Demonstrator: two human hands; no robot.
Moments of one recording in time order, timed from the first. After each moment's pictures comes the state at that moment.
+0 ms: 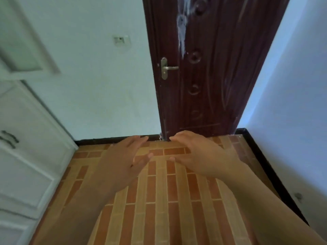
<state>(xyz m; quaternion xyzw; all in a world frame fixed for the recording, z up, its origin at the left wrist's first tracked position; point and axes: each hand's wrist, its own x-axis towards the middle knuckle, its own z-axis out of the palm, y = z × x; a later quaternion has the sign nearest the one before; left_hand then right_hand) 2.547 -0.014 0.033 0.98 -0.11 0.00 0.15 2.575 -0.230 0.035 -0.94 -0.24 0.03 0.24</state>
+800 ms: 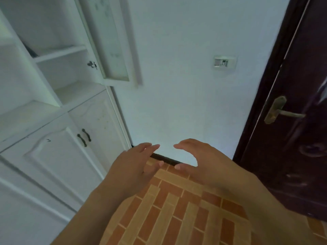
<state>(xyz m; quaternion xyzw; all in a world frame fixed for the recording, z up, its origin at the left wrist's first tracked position) 2.784 0.241 0.043 0.99 0.09 0.06 0.12 2.890 0.059 0.053 -0.86 -0.45 0.08 0.24</state>
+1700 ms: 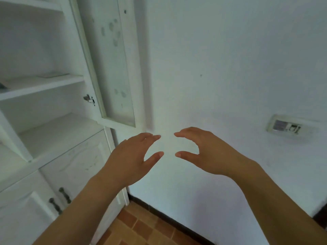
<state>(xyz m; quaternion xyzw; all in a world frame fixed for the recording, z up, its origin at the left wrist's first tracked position) 3.095 0.510 0.105 0.98 0.10 0.15 0.08 3.212 0.334 0.120 -0.84 -0.49 -0.03 0.22</state>
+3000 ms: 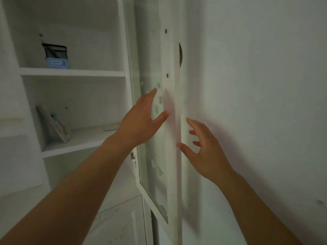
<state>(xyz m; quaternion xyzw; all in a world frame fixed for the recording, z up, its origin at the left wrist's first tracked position) 3.329 0.716 0.287 0.86 0.28 0.43 0.01 3.478 0.621 0.208 -0.59 -0.61 -0.08 0.52</state>
